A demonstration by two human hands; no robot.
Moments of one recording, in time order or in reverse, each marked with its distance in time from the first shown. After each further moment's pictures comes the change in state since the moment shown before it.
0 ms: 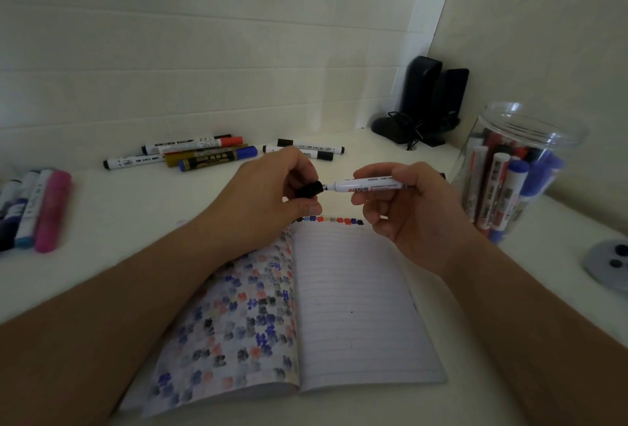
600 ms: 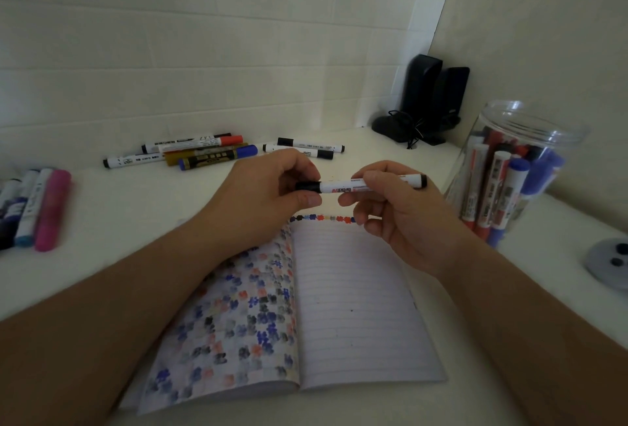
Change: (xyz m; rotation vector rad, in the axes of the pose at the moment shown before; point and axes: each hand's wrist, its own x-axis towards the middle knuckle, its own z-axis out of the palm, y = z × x) left_hand 0.001 -0.001 0.001 -0.102 0.048 -0.044; right_hand -0.001 0.002 0.012 -0.173 0.058 -0.075
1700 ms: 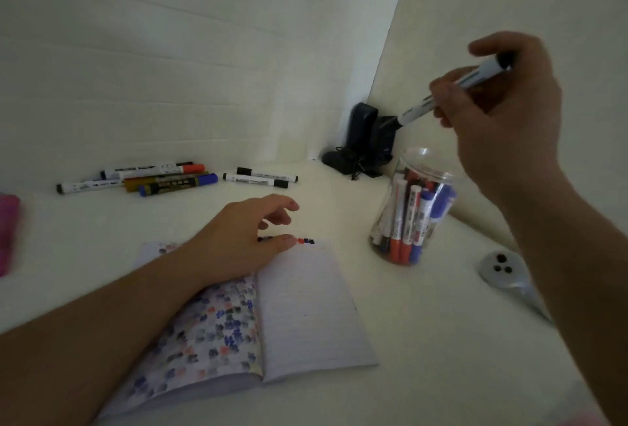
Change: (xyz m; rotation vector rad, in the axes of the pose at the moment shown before) left_hand -0.006 -0.007 0.015 0.066 -0.162 0.158; right_hand -0.060 -0.156 -0.040 -0.755 0.556 -0.830
